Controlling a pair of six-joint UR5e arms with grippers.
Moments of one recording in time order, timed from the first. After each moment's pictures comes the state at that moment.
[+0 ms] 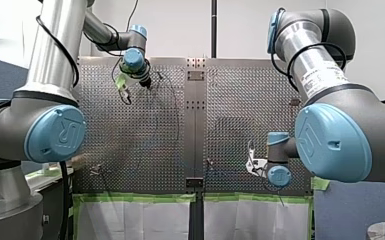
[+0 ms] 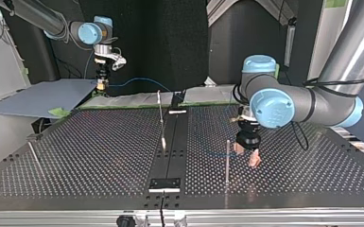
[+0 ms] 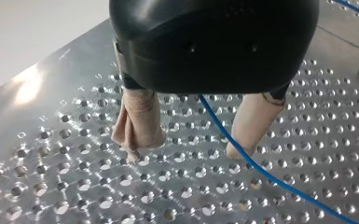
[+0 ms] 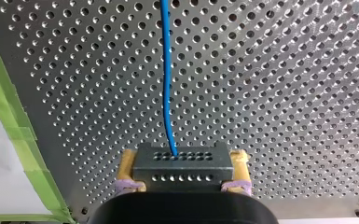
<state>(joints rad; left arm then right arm) -0.19 -1.79 -1.47 -3.20 -1.76 -2.20 1.86 -0.75 1.92 -1.13 1.66 1.66</state>
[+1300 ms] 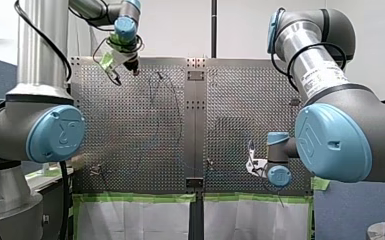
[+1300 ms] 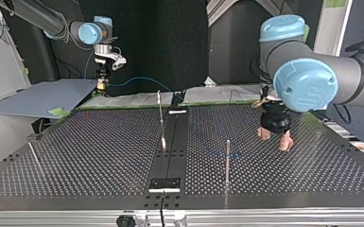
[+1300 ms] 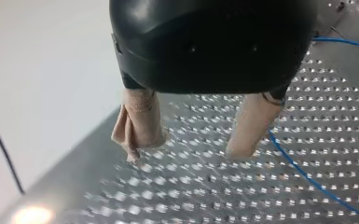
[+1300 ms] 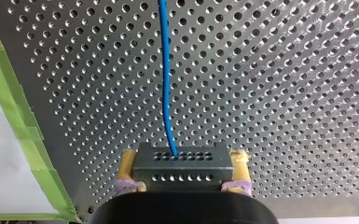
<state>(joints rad) -0.19 -1.60 -1.47 -3.50 -1.93 -2.34 1.86 -0.75 1.92 -1.11 1.66 1.68</state>
